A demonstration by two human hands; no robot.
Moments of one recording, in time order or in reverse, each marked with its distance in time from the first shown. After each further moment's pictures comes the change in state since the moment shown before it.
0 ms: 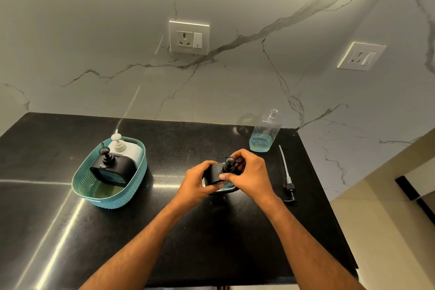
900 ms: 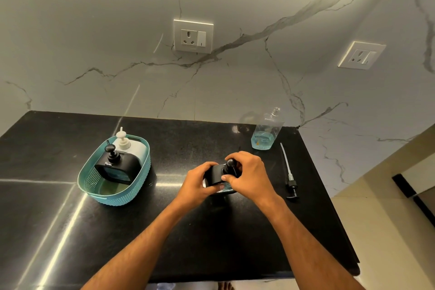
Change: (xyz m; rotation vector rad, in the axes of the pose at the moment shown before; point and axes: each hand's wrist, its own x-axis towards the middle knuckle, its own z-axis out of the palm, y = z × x) left_hand -0.011 -0.011 -0.005 -0.010 0.002 0.023; right_hand -0.010 -0.019 0.006 -0.185 -0.018 -0.147
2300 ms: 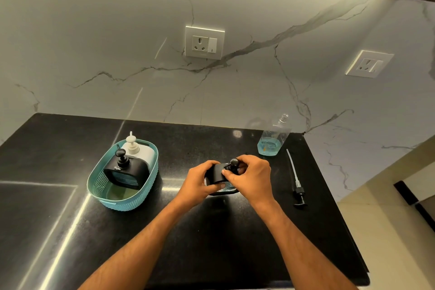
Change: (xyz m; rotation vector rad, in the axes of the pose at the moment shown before) left_hand 0.011 -0.008 -0.029 0.009 -0.007 0.007; right_hand 0.012 -0.014 0.026 0.048 0.213 0.088
